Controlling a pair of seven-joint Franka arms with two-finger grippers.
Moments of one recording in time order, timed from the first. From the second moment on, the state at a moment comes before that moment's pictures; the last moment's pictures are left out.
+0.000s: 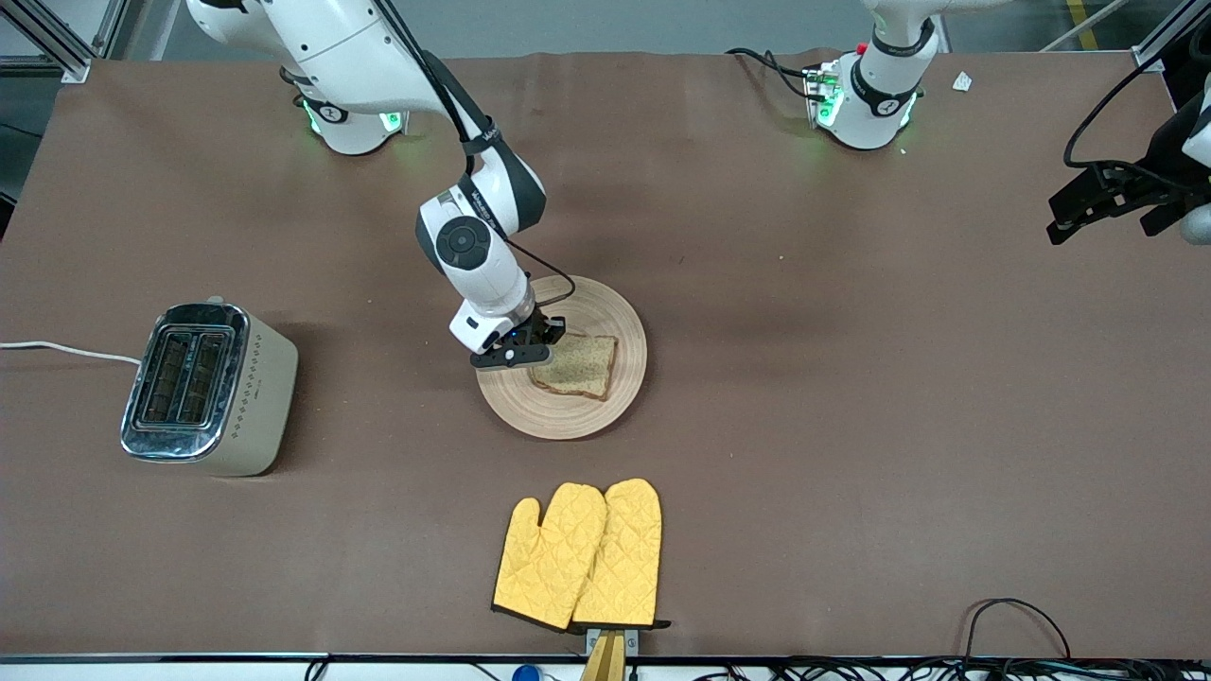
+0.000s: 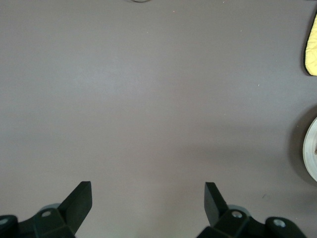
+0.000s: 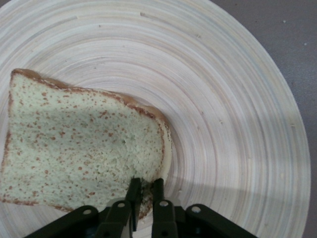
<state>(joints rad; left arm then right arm) 0.04 -0.01 -0.13 -1.48 0.04 1.51 -0.15 0.65 0.54 0.00 -1.96 0.16 2.62 0.46</state>
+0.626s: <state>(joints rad) 0.04 0.00 -0.13 -1.48 0.04 1.53 -0.15 0.65 0.54 0.00 -1.95 0.16 2.62 0.46</state>
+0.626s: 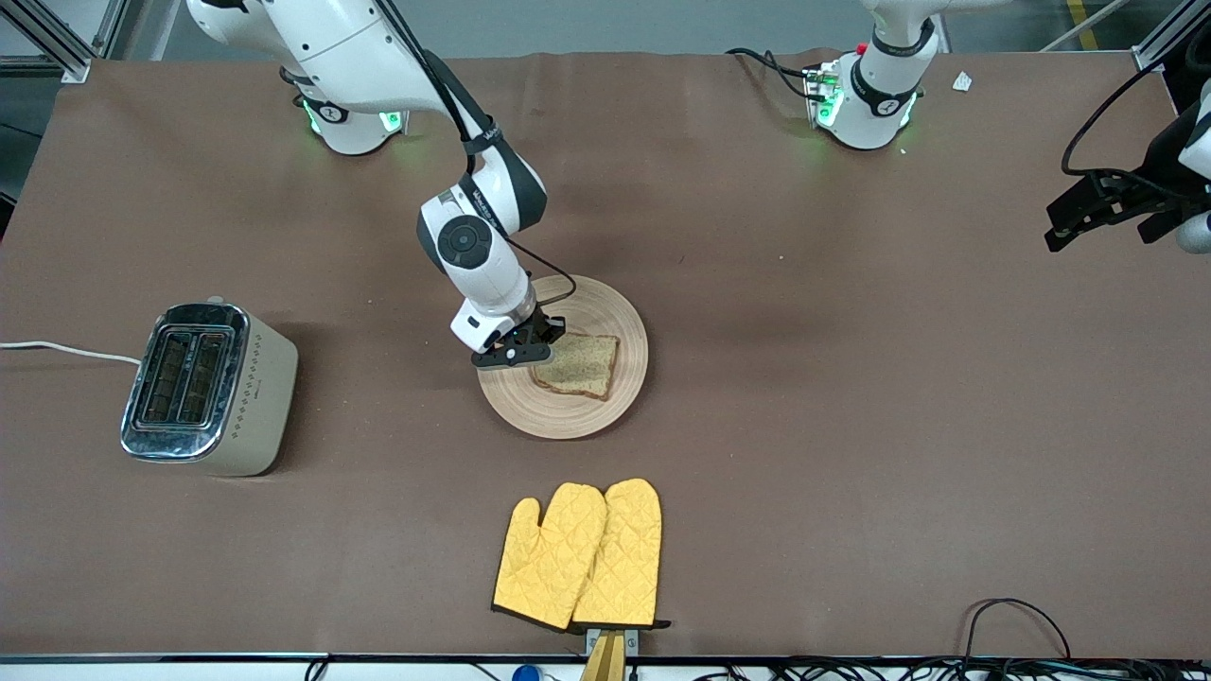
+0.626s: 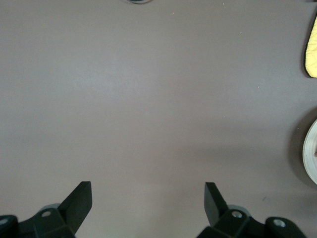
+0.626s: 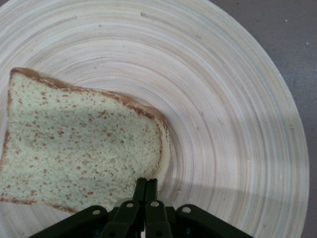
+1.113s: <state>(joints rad) 0.04 0.00 -0.13 -1.48 0.04 1.54 -0.15 0.65 0.53 -0.01 -1.90 0.16 2.49 0.47</state>
